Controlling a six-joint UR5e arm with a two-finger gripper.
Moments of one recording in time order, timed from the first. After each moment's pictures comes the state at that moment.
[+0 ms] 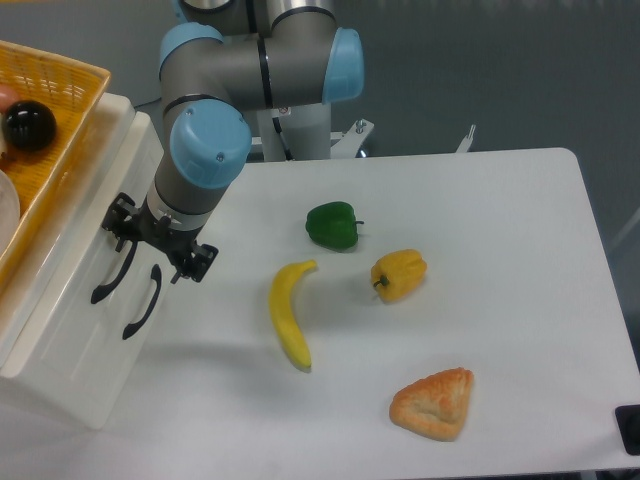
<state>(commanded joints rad) 2.17 -1.85 -1.54 -1.37 1.11 0.54</state>
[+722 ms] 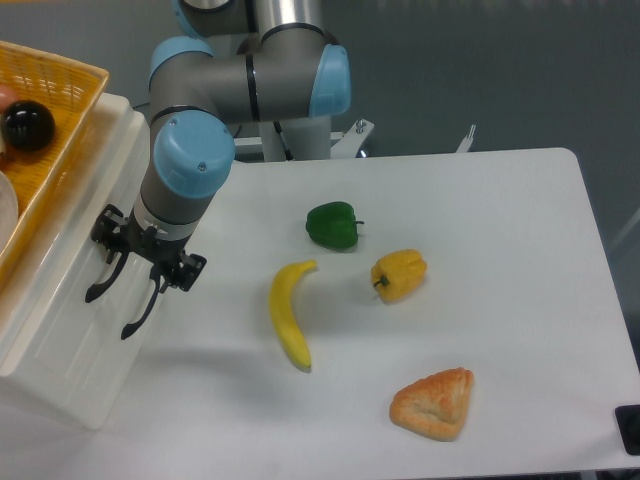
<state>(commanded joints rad) 2.16 -1.86 -1.54 -1.32 1.11 0.50</state>
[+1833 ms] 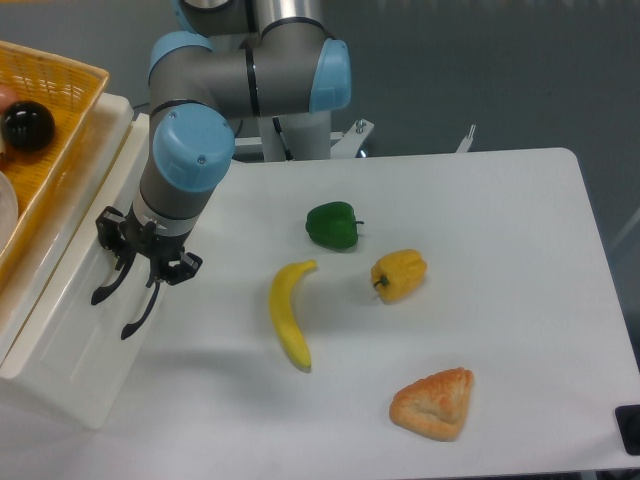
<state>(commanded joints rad) 2.16 -1.85 -1.54 -1.32 1.11 0.50</state>
